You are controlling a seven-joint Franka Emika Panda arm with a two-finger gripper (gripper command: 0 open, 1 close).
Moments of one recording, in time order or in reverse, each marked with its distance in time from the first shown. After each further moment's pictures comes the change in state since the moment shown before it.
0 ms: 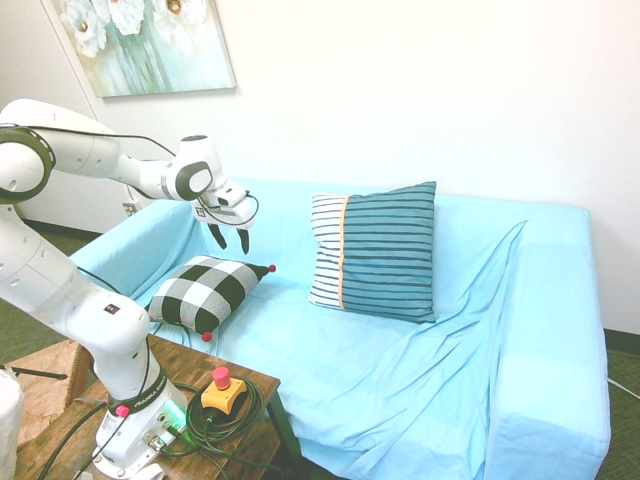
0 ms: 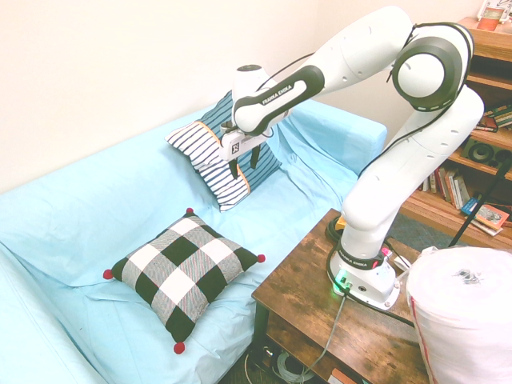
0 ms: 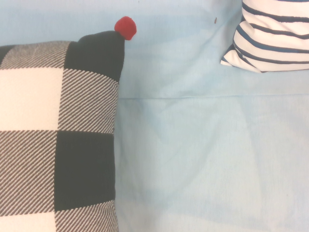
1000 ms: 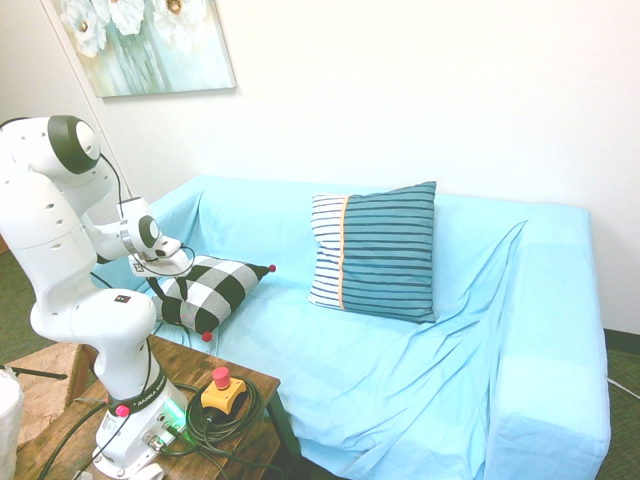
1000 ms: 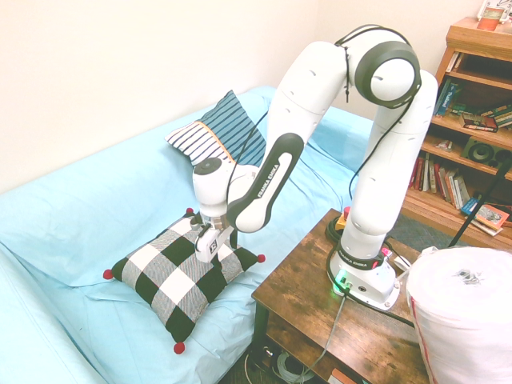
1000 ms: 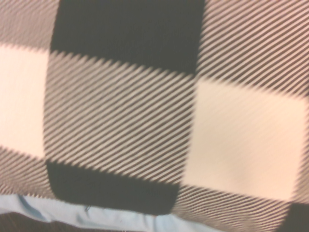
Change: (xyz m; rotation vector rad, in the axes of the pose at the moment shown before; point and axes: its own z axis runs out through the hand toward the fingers) arm -0.256 -0.079 0.159 -0.130 -0.038 -0.251
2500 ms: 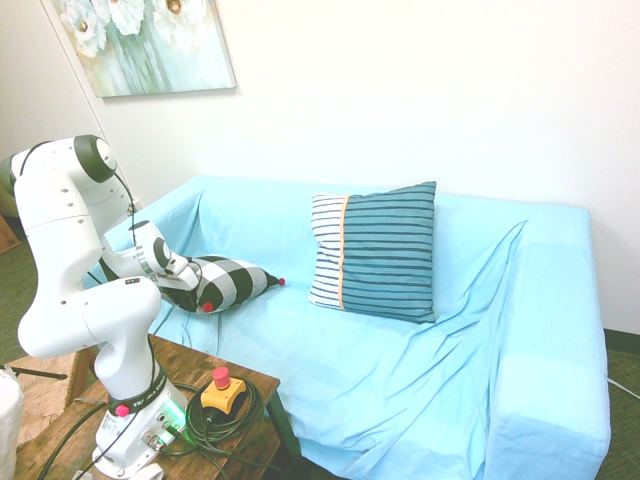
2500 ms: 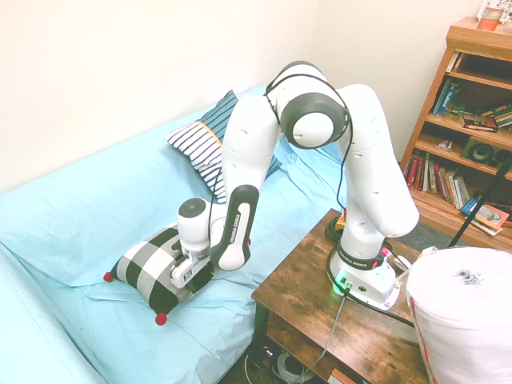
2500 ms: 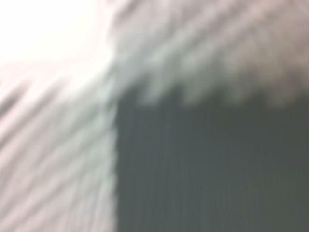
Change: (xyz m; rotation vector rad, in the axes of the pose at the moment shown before) arm 0.041 -0.087 0.034 0.165 0.114 0.175
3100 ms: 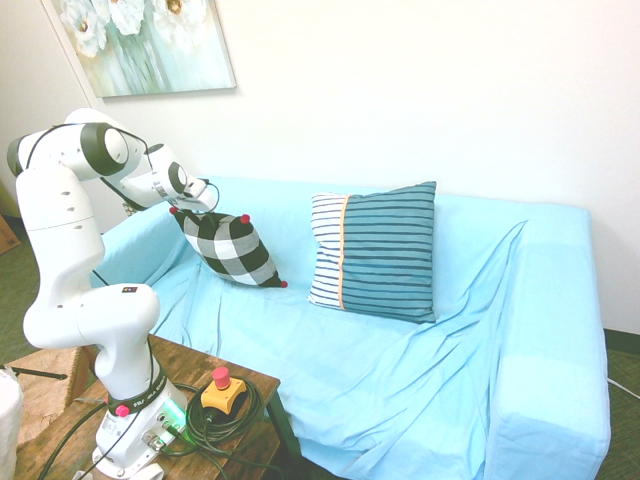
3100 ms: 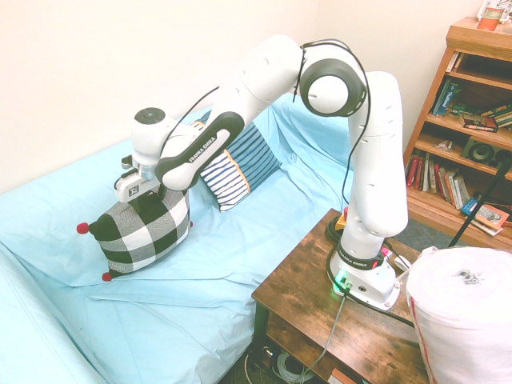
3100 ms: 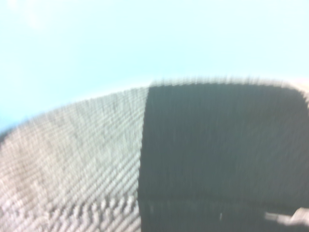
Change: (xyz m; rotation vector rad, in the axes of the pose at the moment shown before) arm 0.159 -0.119 -0.143 0.156 0.110 0.054
